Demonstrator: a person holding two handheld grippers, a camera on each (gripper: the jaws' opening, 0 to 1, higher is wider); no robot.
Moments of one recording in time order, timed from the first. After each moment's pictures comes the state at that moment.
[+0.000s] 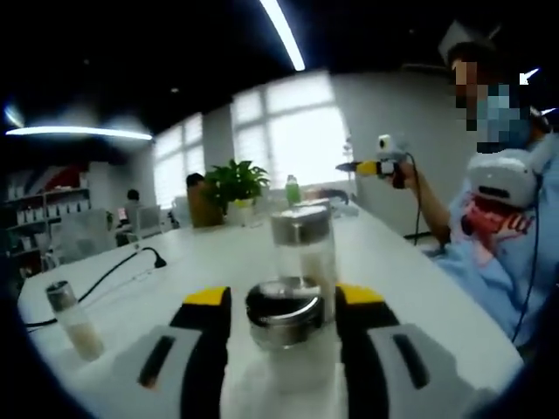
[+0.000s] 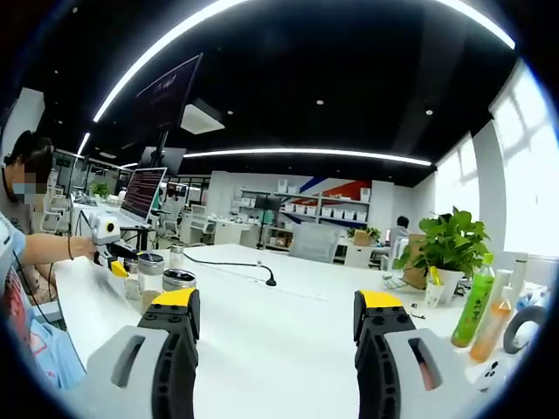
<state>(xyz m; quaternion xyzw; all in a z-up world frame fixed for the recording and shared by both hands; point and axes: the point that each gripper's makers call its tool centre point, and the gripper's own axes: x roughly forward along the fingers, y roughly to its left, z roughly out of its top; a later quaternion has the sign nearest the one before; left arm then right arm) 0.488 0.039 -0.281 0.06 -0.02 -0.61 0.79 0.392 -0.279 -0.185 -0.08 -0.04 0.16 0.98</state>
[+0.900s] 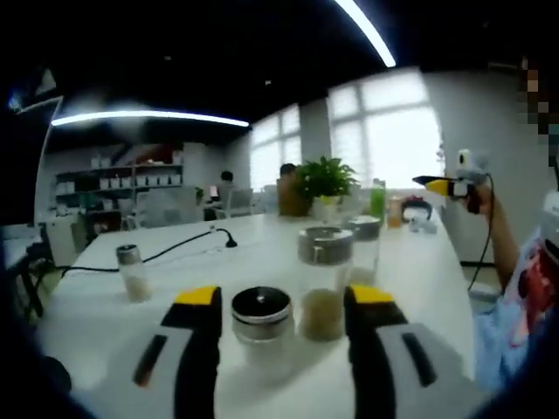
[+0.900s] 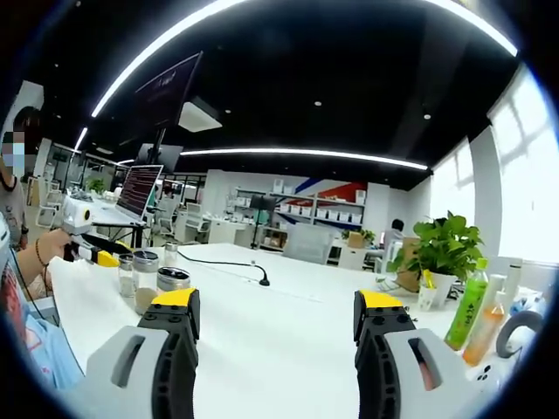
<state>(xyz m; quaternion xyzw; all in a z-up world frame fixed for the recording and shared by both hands) 0.478 0.062 -0.264 0.02 0.01 -0.35 0.94 0.391 -0.285 -0.183 -0.09 -0.04 0.15 0.98</state>
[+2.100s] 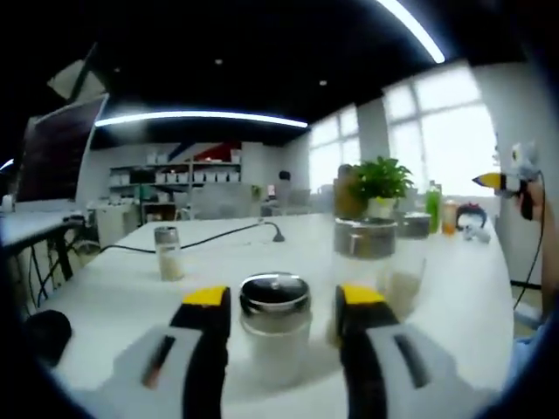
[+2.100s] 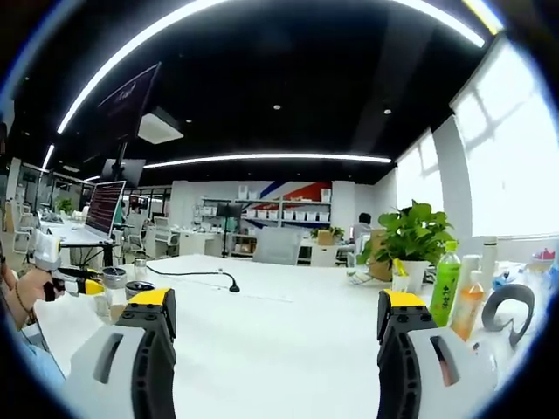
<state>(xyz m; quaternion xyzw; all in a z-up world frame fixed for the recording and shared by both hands) 0.490 0.059 -0.283 0.00 0.02 -0.24 0.97 0.396 -0.323 -0.178 -0.03 -0.05 0.07 1.00</state>
